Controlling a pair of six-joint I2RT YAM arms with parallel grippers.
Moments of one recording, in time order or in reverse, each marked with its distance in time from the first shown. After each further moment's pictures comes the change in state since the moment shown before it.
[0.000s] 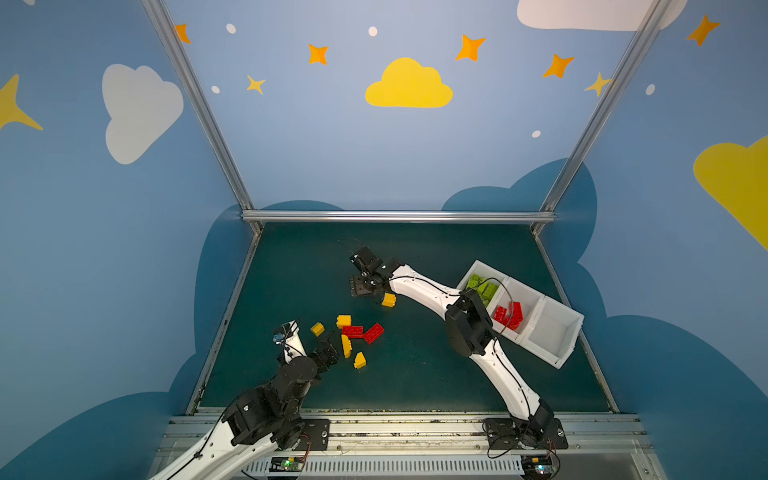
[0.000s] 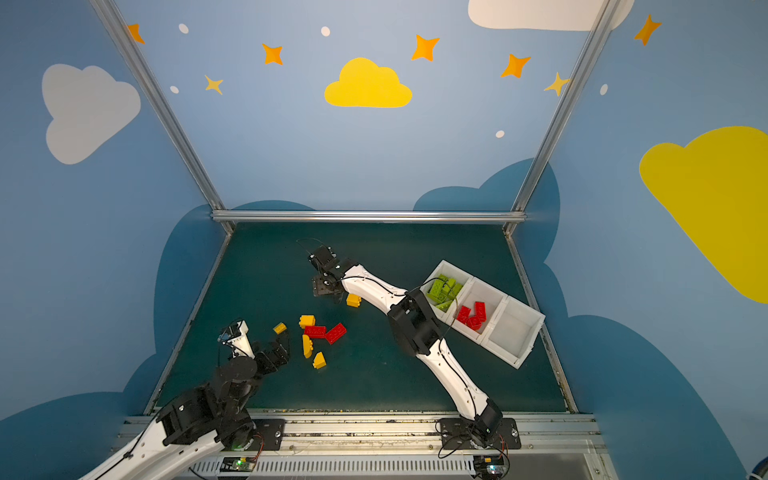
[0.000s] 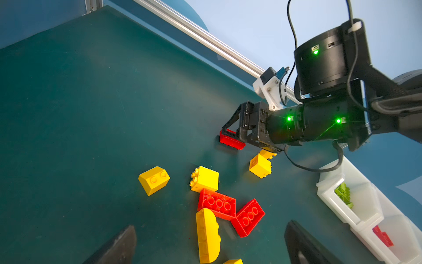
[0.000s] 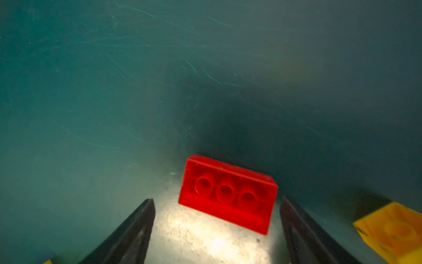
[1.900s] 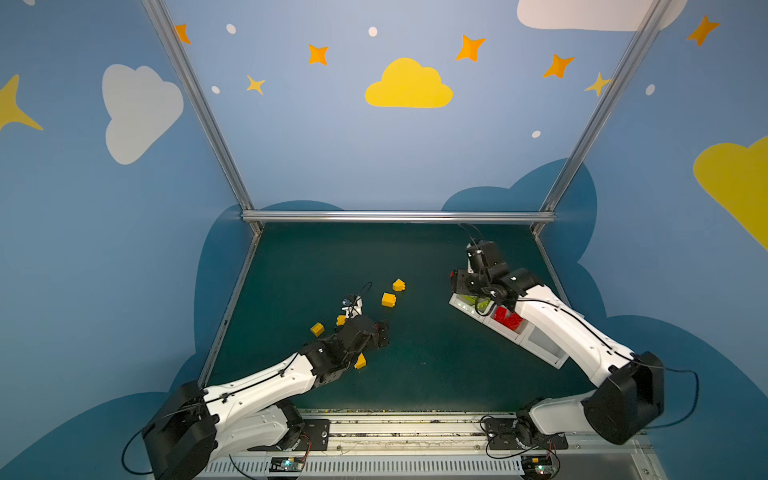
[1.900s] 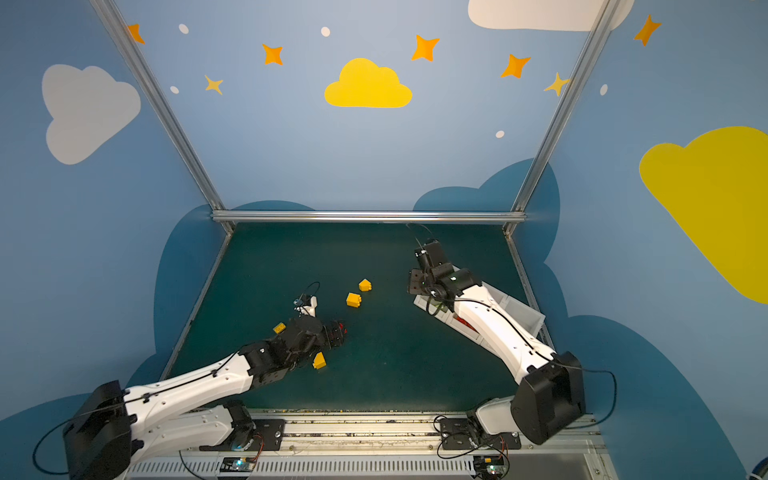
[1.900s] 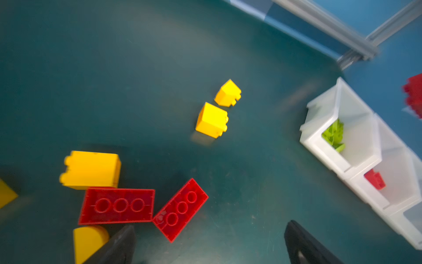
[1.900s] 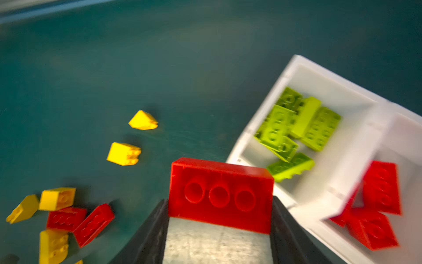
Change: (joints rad) left arm 0.005 0.950 0.256 0.491 0.319 0.051; right arm -0.420 -1.178 -1.129 0.077 0.023 -0.079
